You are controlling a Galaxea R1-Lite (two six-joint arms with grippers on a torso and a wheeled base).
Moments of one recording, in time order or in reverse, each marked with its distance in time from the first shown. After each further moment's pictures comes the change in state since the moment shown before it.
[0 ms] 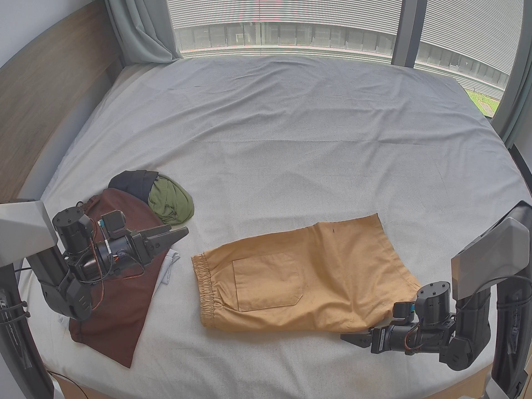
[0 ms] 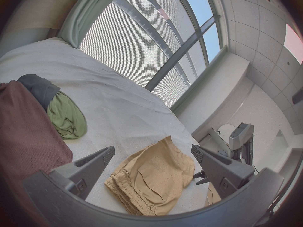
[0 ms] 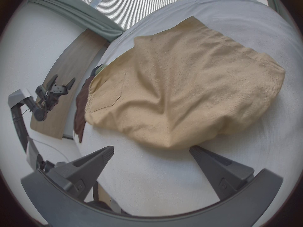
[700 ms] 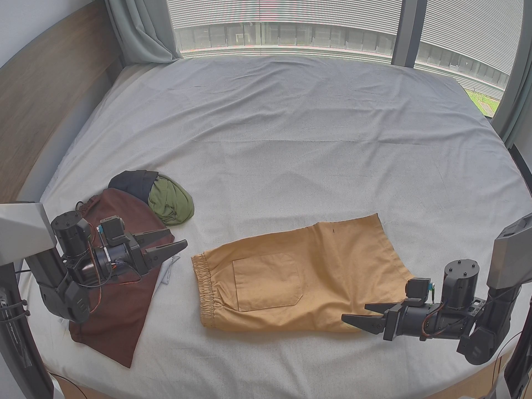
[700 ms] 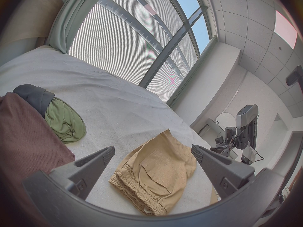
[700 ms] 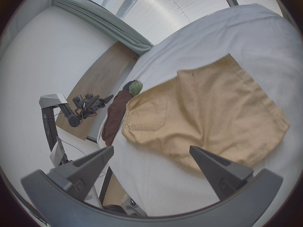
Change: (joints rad) left arm 0.022 0.011 0.026 -0.001 -0.077 0.140; right arm 0.006 -0.259 0.021 0.000 0.164 -0.017
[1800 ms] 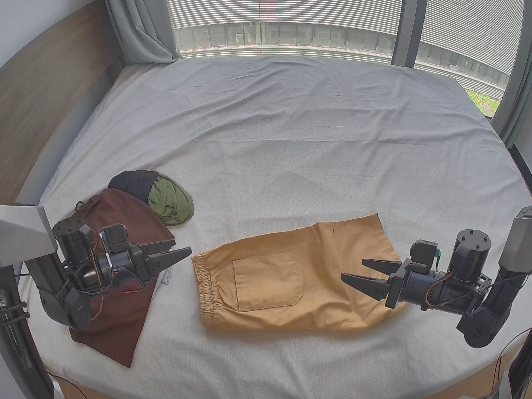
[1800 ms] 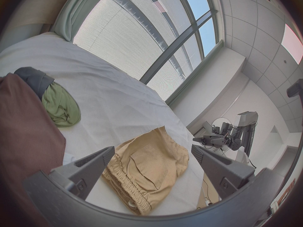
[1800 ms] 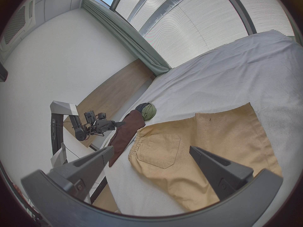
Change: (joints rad) left arm -0.032 -0.017 0.056 0.001 0.006 -0.078; right arm -0.031 -0.090 -0.160 -0.002 0.057 -0.064
